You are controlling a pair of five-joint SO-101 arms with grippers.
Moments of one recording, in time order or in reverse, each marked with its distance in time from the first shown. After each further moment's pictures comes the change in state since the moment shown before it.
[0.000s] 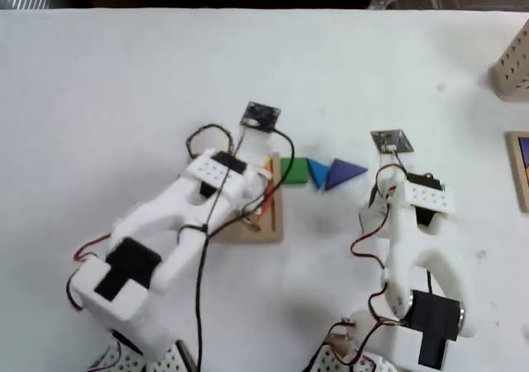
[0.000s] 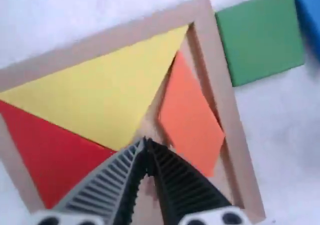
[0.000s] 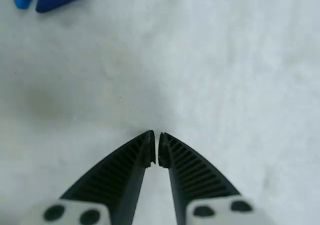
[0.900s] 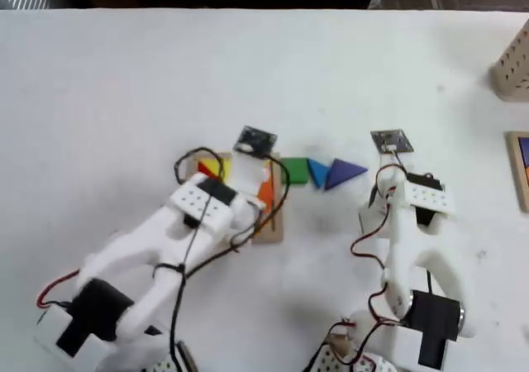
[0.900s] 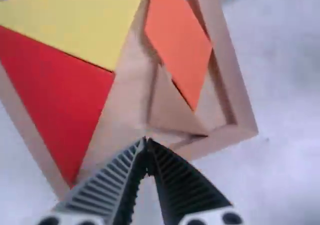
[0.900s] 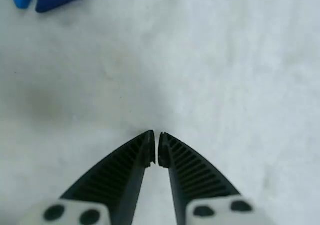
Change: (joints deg) left arm 3.5 -19.1 16.9 4.7 0.0; right arm 0.0 0.0 0.0 0.0 0.0
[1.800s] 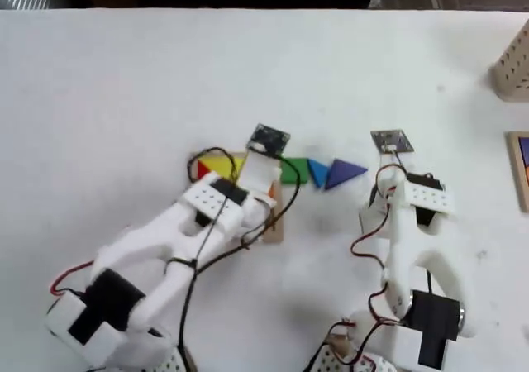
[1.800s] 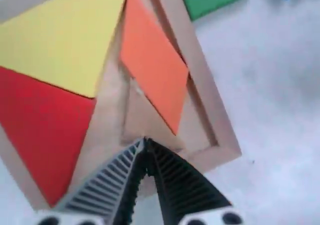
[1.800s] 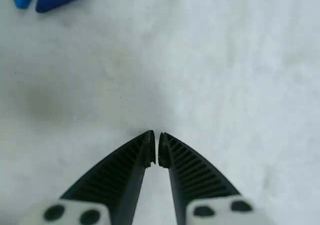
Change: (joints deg) left arm 1.2 6.6 -3.1 -5.2 0.4; right arm 0.0 0.0 0.0 0.0 0.0
